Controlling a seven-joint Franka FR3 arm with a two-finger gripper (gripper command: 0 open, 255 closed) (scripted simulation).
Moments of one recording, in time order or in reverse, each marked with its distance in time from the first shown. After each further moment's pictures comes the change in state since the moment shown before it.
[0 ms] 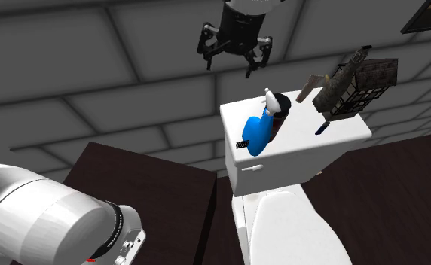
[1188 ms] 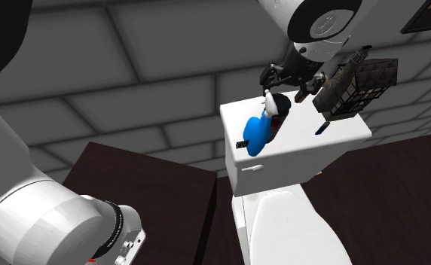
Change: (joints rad) arm -0.108 0.543 -0.136 0.310 0.252 0.102 -0.398
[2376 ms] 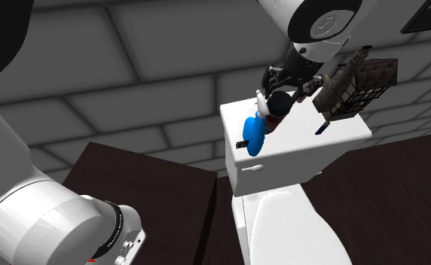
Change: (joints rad) arm 0.000 0.002 0.000 0.001 -0.001 -0.004 0.000
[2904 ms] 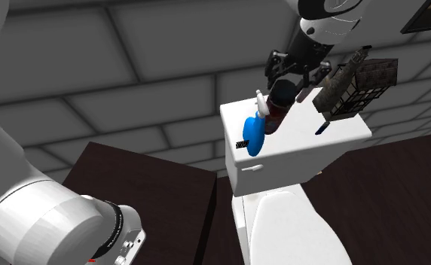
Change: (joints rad) arm 0.008 -0.046 -0.009 0.054 -0.034 -0.089 0.029
